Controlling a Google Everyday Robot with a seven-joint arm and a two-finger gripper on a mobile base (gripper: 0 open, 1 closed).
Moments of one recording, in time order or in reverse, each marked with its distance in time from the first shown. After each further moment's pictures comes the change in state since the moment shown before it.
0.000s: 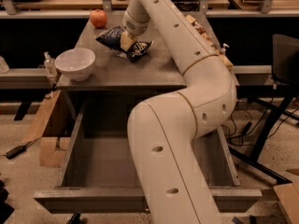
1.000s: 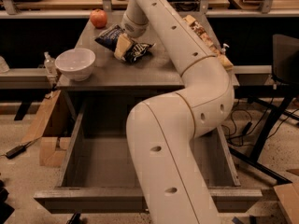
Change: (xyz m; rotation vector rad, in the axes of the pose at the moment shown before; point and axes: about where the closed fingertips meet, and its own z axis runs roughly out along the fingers) arm 0.000 0.001 0.007 -0.004 0.002 -0.001
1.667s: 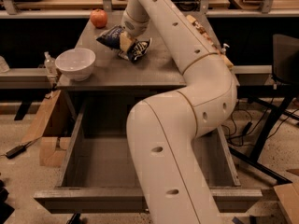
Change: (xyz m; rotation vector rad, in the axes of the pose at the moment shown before) arm 0.003 0.009 -0.010 -0.021 0.020 0.011
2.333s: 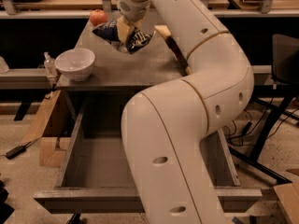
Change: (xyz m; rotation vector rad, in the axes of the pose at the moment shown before) arm 0.000 0.036 -0.080 0.013 0.098 0.066
